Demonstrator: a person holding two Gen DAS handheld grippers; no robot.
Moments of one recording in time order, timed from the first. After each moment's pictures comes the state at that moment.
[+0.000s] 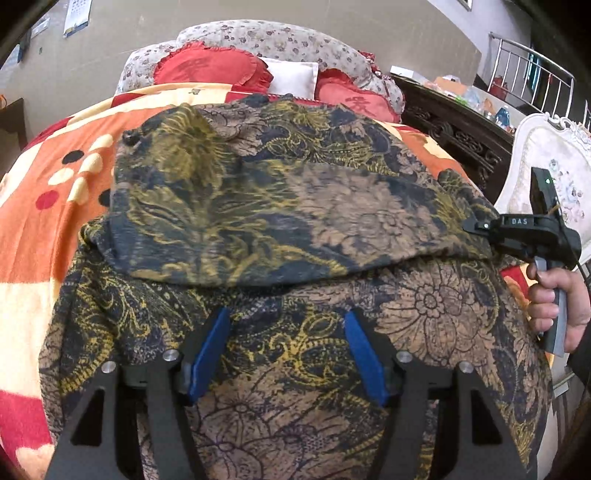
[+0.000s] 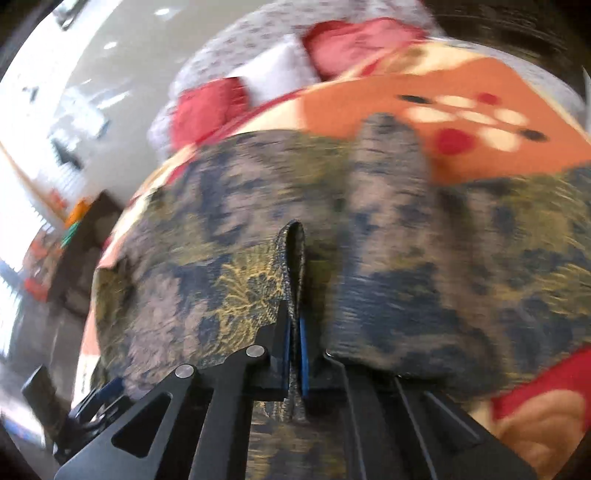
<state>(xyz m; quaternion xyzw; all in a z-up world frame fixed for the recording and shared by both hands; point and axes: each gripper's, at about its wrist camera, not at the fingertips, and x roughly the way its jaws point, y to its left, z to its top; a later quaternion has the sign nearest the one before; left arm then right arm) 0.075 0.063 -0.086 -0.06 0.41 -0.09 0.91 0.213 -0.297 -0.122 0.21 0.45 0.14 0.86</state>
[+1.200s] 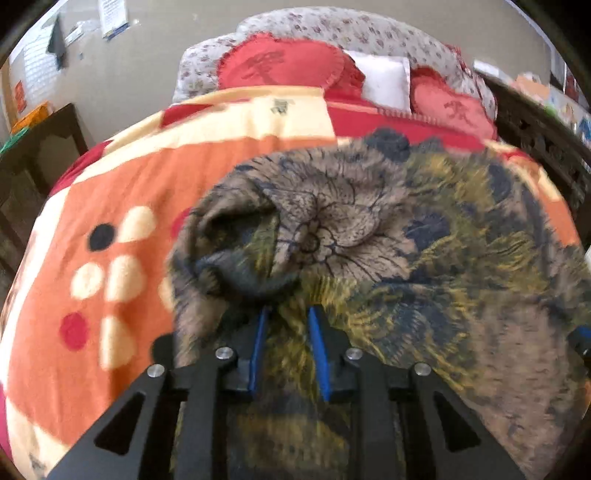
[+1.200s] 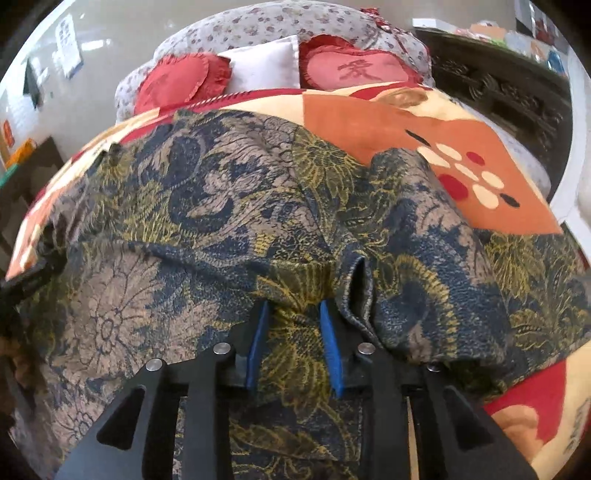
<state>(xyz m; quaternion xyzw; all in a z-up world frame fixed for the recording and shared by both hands) 0.216 0.114 -0.070 -0.03 0.43 0.07 0.90 0.205 -0.230 -0.096 0.00 0.46 0.04 0.89</state>
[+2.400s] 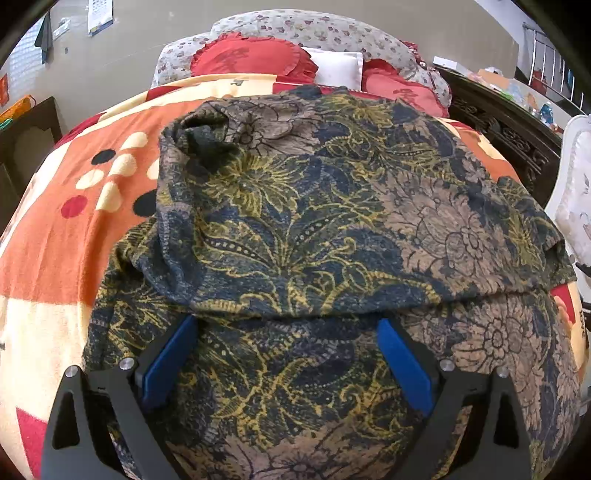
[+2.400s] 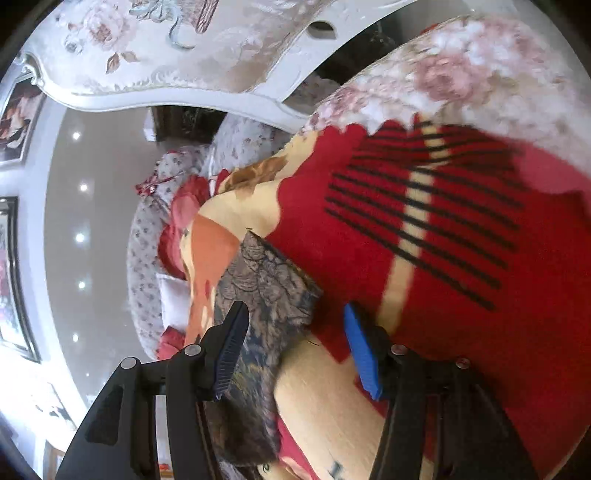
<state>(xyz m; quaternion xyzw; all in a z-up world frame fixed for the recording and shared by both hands) 0.114 0.072 -0.091 -0.04 0.43 0.00 0.90 0.099 -0.617 -0.160 0.62 0.27 -0.07 0.73</state>
